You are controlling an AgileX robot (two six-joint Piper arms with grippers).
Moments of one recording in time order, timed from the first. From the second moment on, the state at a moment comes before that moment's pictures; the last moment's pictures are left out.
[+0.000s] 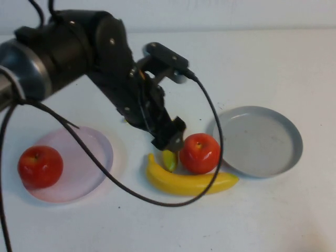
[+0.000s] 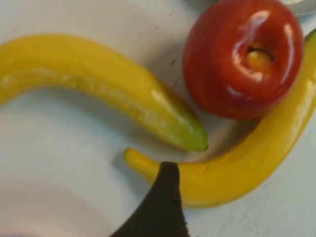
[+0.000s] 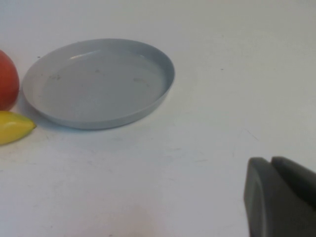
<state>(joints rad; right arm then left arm) 0.02 -0.01 0.02 0.25 0.39 -0.21 -0.58 1.76 -1.53 -0.20 1.05 0.42</state>
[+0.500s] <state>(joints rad) 0.02 -0.01 0.02 0.25 0.39 -0.21 -0.75 1.84 -1.53 -0.11 0.82 0.47</state>
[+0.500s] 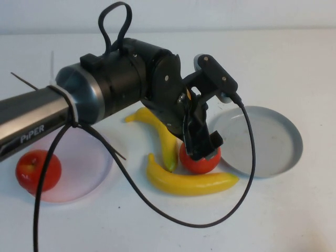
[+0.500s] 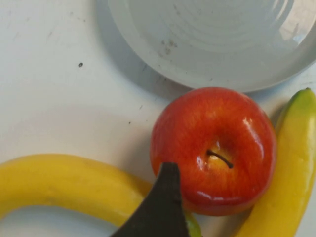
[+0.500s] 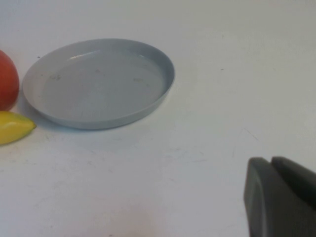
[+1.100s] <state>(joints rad) 0.02 -0.01 0.02 0.25 0.39 -0.21 -0.75 1.92 -1.53 -0.11 0.71 0.43</state>
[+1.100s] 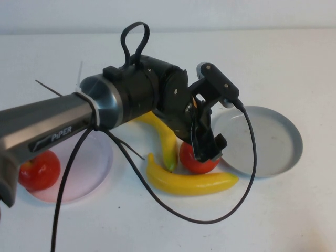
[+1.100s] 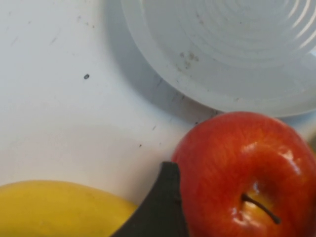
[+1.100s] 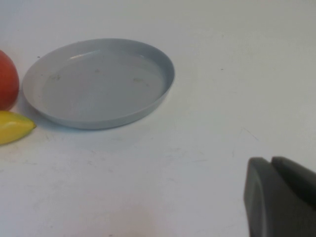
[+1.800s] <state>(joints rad) 0.02 -0.01 0.02 0.25 0.39 -0.21 -0.75 1.98 -1.53 -0.04 0.71 0.43</state>
